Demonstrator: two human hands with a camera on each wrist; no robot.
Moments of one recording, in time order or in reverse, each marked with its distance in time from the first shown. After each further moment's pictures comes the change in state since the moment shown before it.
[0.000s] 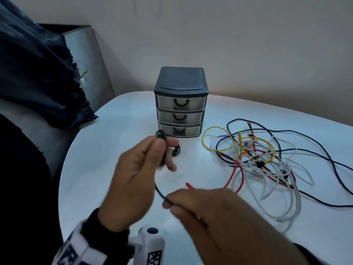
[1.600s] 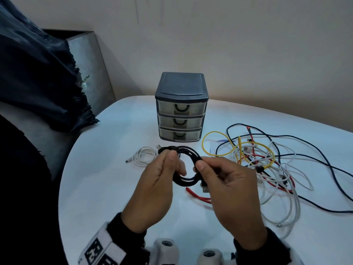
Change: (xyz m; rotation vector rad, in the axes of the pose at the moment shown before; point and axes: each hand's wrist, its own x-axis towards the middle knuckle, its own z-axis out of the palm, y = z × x) left_hand 0.001 -0.018 0.023 0.074 -0.051 -0.184; right_hand 0.023 0.041 0.022 0.687 0.697 0.349
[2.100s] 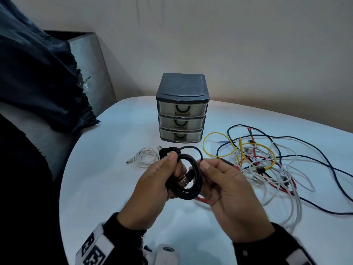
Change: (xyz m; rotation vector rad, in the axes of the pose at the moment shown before) left_hand -0.002 0.007 -0.001 -0.457 -0.086 -0.282; right_hand 0.006 0.000 0.002 0.602 -0.117 0.500
